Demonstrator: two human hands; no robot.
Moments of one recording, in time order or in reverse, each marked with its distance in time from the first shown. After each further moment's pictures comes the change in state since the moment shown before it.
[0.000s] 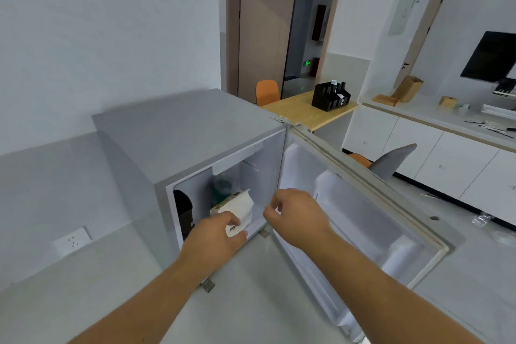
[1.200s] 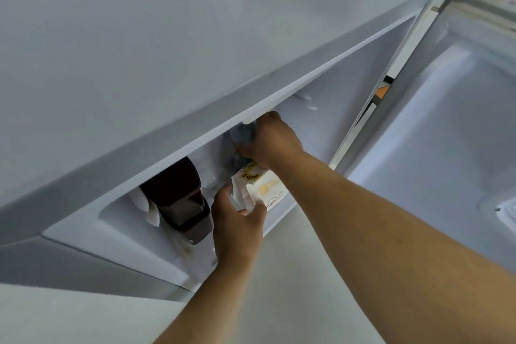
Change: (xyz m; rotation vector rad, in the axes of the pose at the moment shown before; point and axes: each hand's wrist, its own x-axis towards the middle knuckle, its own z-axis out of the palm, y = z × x) left_hand 0.140 -0.148 0.160 -0.637 0.269 -0.461; right_hand 0.272 -0.004 0.264 0.070 -0.150 0.045
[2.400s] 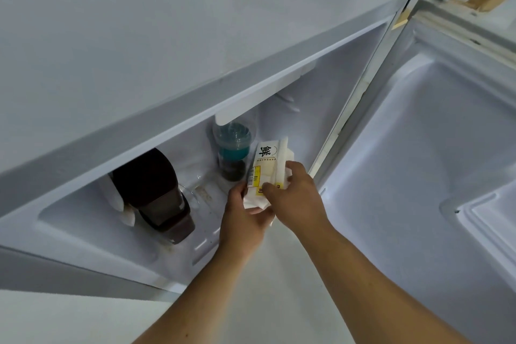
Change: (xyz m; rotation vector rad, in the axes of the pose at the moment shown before) left_hand -0.004 0.007 0.034 -0.094 -0.286 -0.017; right_hand -0.110 0.068 0.001 0.482 0.048 0.392
